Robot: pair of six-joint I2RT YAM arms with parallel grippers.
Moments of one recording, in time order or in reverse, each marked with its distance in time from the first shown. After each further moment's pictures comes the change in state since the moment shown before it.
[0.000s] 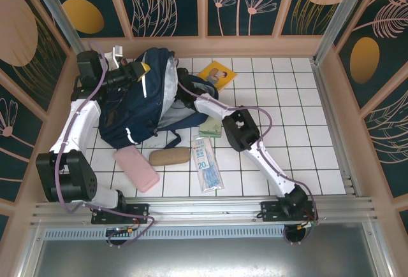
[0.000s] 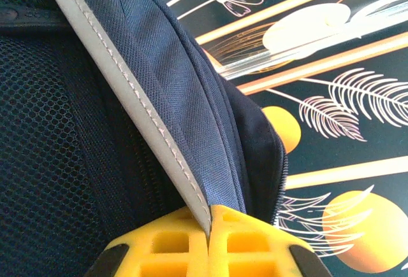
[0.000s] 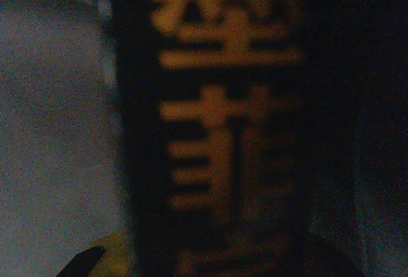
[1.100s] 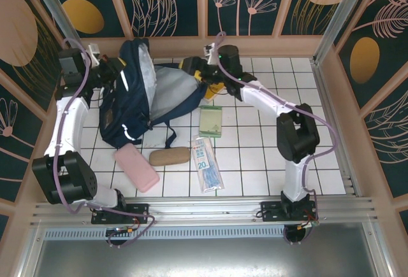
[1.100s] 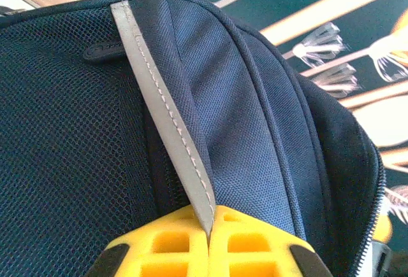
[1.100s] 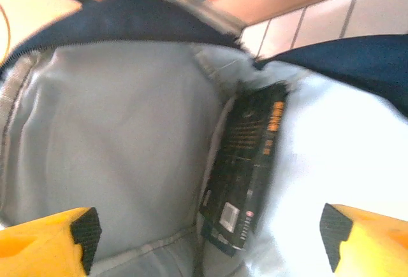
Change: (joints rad) left arm 0.140 0.000 0.107 -0.204 -0.317 0.146; right arm -0.224 -0.839 -0.795 -0.023 0.154 -0.397
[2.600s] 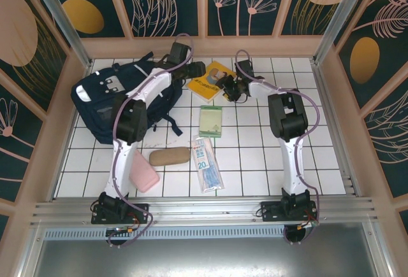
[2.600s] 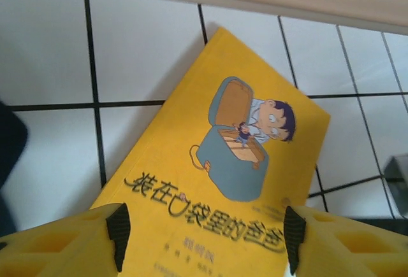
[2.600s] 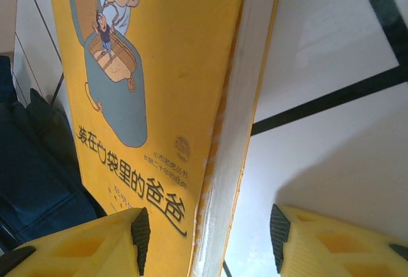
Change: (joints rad) left arm -0.579 0.953 0.784 -0.124 -0.451 0.257; right arm -0.203 0.358 0.108 -0.320 0.158 0.160
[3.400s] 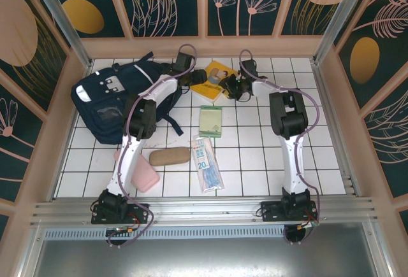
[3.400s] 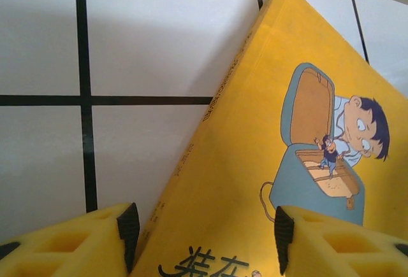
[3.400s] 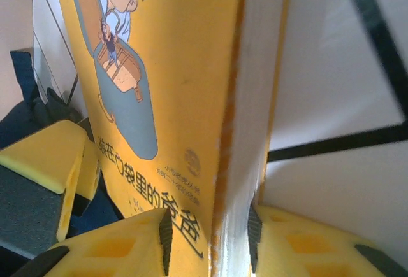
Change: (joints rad) left arm -0.006 0.210 0.110 0.069 0.007 -0.034; right arm -0.046 0.053 0.042 0.027 -0.122 0.003
